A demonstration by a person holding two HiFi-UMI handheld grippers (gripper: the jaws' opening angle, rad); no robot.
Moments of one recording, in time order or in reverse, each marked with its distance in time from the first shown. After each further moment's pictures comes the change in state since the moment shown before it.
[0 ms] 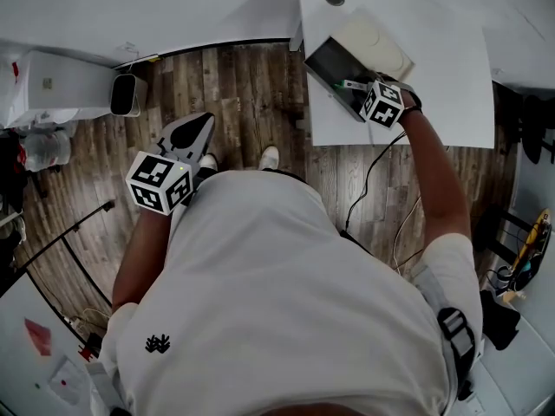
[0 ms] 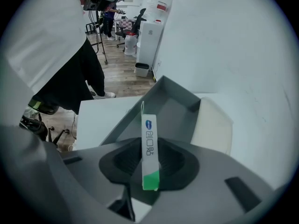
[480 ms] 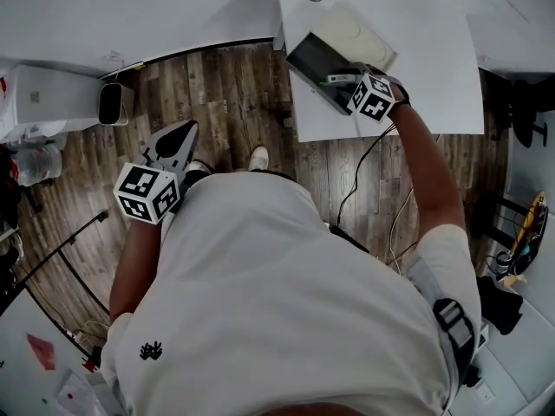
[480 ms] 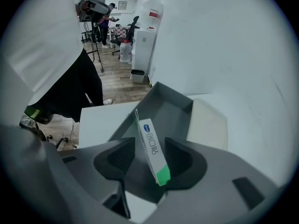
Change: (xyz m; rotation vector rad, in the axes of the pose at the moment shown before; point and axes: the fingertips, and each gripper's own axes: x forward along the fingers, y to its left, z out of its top) left arm -0.009 -0.004 -0.008 0.001 0.006 -0.008; right arm -0.016 -0.001 0.006 0.074 -0.071 -0.026
